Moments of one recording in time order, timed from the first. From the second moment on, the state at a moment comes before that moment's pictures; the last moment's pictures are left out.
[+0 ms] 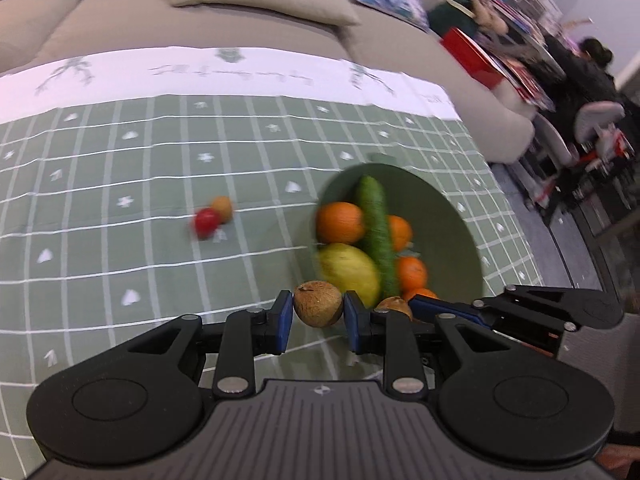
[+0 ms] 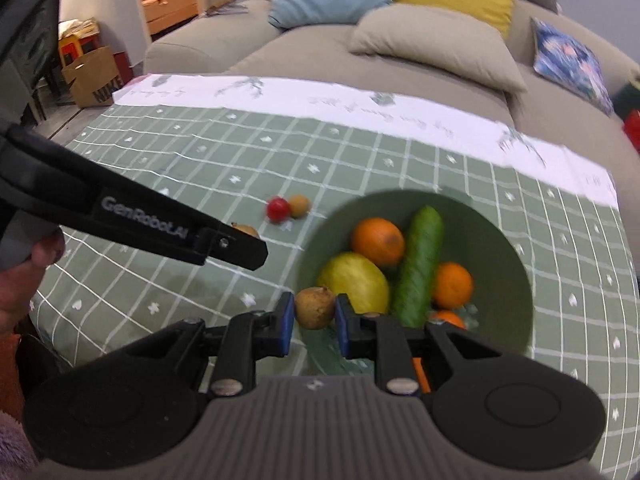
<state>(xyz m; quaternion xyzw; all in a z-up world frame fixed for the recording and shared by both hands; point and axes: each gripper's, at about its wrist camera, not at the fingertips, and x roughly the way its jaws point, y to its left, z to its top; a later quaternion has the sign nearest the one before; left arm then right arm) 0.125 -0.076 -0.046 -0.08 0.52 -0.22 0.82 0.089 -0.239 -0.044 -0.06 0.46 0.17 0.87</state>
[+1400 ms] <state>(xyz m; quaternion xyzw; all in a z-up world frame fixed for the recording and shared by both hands) 0.170 -0.183 -0.103 0.00 0.68 -0.20 0.70 0.132 -0.308 -0.107 0.02 0.59 0.21 0.78</state>
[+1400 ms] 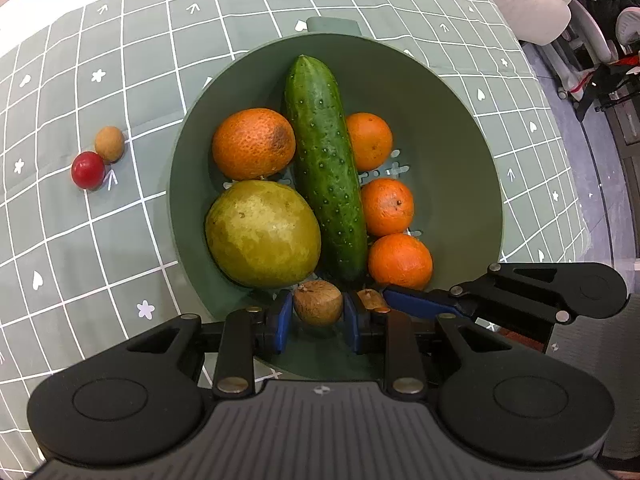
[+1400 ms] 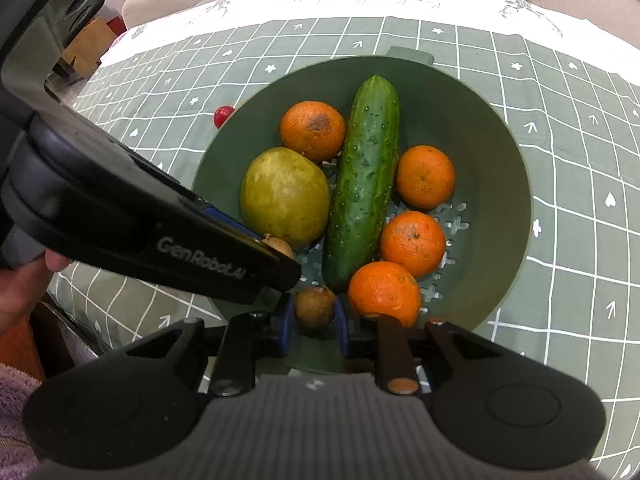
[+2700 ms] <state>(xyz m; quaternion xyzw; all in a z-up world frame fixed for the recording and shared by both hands) 0.097 -0.057 -0.021 0.06 0.49 -0.21 0.85 0.089 -0.239 -0.039 0.04 0.49 0.17 0.86</state>
